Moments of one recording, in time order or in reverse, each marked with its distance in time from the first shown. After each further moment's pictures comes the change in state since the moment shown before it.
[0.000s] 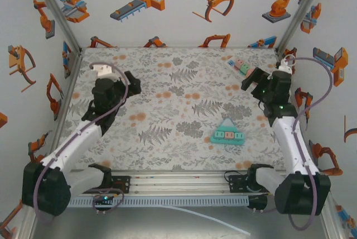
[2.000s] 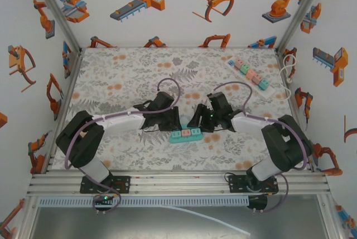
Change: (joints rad) left arm -0.453 0.481 0.144 -0.364 0.244 -0.300; right arm 0.603 0.459 -0.213 0.304 -0.303 0.367
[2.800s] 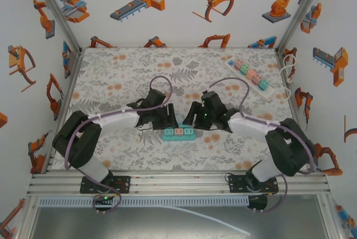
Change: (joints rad) left arm 0.098 -0.016 -0.039 0.027 0.061 0.051; right arm 0.092 -0.147 0.104 -0.162 0.224 -0.058
